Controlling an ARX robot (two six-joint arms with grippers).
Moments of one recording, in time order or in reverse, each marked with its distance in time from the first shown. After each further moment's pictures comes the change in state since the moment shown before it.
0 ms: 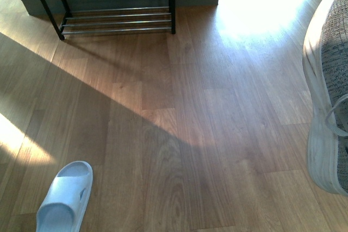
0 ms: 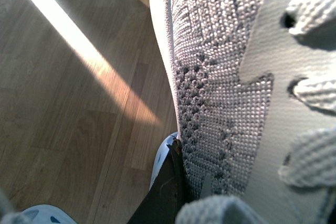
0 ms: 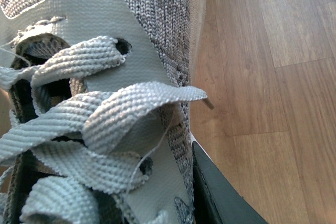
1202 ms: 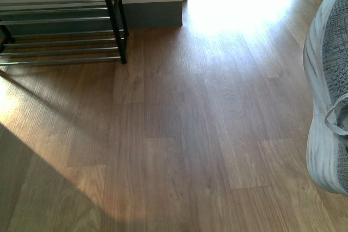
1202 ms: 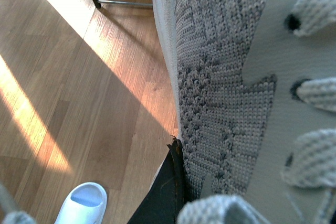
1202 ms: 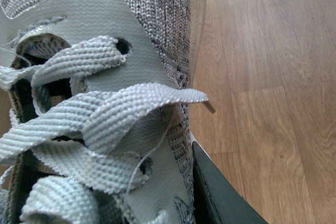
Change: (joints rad) left arm -0.005 -0.003 -0.010 -0.004 0.002 0.007; right arm -0.002 0.000 0.000 0.000 0.004 0.000
